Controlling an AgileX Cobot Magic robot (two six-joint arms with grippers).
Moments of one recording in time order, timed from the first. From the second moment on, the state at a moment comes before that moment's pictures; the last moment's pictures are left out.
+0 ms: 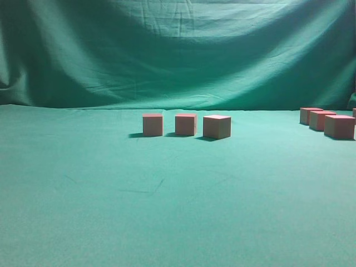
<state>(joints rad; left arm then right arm) -0.01 -0.01 0.02 0.02 0.35 0.01 -0.09 1.91 -1.21 -0.02 0.81 -0.07</state>
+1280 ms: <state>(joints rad) -0.01 -0.01 0.02 0.02 0.35 0.01 0.68 1.64 -1.31 0.12 1.01 0.08</state>
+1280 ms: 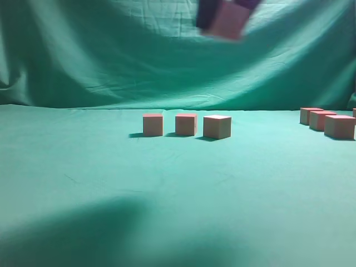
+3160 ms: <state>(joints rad) -0.01 -0.01 0.02 0.02 0.35 0.01 0.85 2.20 -1.84 -0.31 1.00 0.80</state>
